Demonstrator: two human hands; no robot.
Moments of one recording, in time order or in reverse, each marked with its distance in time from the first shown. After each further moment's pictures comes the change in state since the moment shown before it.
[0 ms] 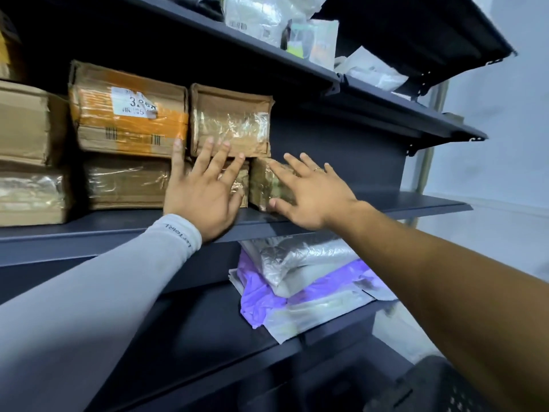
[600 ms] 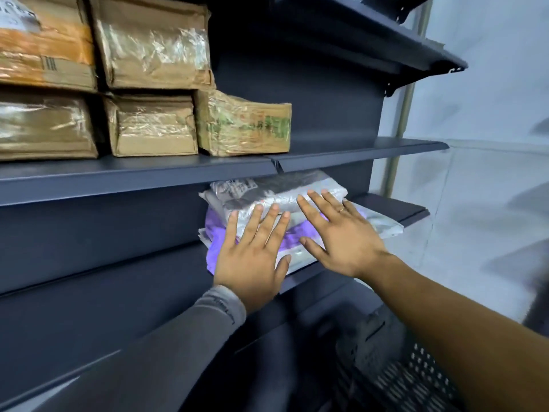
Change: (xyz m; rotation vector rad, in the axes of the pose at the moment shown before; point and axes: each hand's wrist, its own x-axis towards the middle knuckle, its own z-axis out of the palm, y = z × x) left_hand -0.133 0.197 0.069 -0.297 -0.031 0.235; right_hand -0.155 0.080 0.158 0.033 -0.025 0.075
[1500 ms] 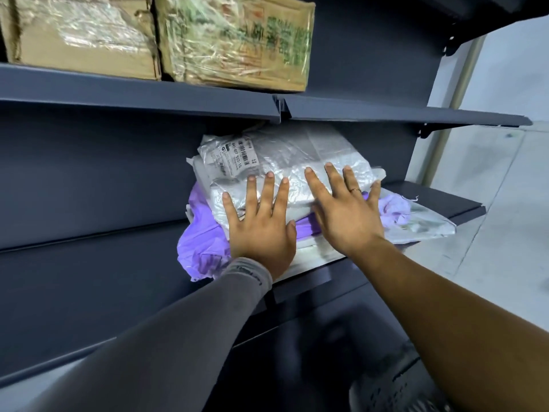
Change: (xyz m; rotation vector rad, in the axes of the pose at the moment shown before) left_hand 0.057 0.030 0.159 -0.107 -0.083 -0.399; right_hand 0.094 0.050 0.143 -0.028 0.030 0.143
